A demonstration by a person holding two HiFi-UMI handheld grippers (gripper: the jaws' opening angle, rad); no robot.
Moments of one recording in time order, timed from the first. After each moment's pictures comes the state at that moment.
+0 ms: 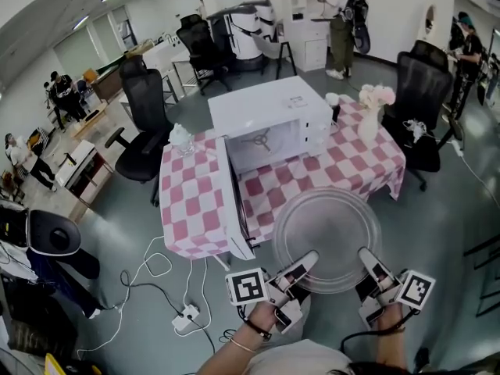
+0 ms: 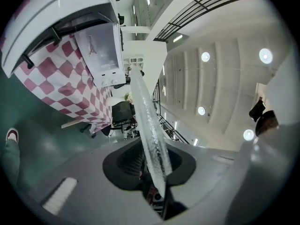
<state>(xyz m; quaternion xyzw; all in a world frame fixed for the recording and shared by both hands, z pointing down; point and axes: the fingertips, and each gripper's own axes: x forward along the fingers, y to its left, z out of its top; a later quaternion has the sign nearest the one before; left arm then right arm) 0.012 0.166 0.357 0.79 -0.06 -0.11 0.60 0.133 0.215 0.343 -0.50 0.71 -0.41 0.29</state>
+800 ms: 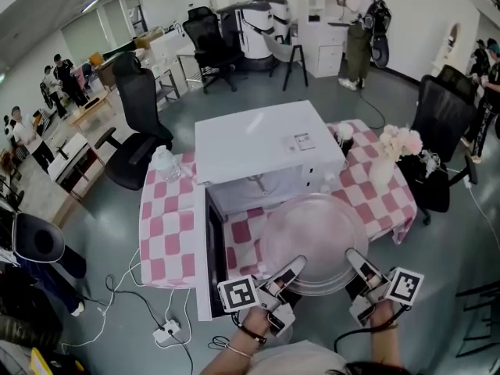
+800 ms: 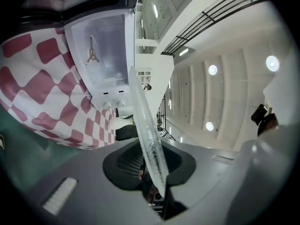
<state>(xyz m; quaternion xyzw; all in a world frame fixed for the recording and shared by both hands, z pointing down) 0.092 -0.032 0.378 0.75 -0.12 -0.16 0.63 0.219 -0.007 0.353 -0.46 0.74 -0.44 0.23</state>
